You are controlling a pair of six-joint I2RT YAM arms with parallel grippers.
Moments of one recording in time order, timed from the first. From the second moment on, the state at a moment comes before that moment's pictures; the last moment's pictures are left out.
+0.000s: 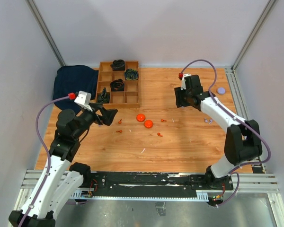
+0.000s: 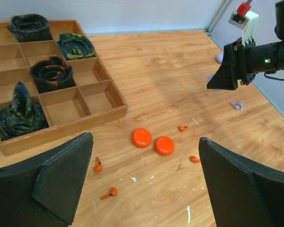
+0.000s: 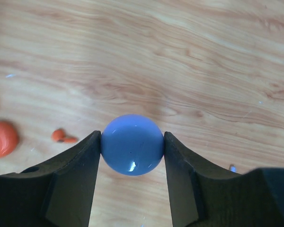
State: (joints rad) left arm -0.26 0.60 0.65 -0.12 0.25 -0.26; right arm 0.30 1.62 1.17 -0.39 0.05 0.07
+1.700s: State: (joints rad) left arm -0.45 1.09 0.68 0.12 0.81 -0.60; right arm 1.08 1.34 1.20 -0.50 0.02 -0.67
